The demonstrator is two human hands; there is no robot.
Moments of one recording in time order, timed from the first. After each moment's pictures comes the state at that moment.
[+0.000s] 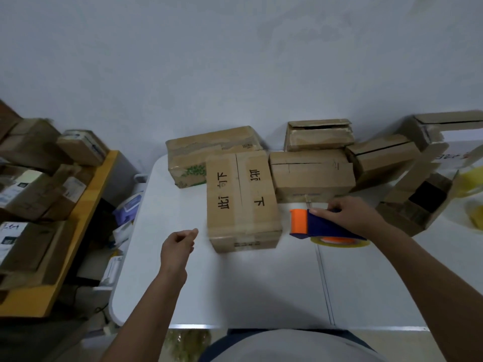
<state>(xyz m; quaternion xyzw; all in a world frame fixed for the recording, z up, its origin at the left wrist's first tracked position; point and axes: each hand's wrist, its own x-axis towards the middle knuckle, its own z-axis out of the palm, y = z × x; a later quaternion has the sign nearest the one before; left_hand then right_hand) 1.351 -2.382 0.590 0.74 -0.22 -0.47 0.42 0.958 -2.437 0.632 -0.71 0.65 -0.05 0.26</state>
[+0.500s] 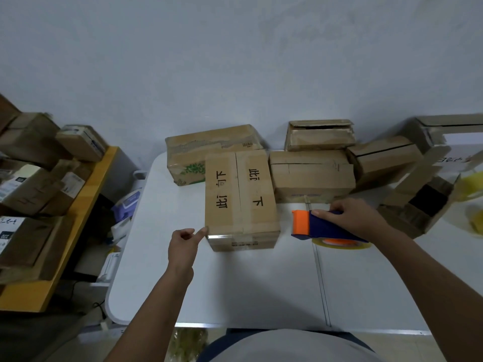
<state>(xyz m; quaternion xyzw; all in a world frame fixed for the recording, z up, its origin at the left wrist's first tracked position) 1.330 -2.387 0.585 0.77 -0.22 -0.46 0.39 0.947 -2.442 0.623 -0.71 0.65 -0.04 0.25</state>
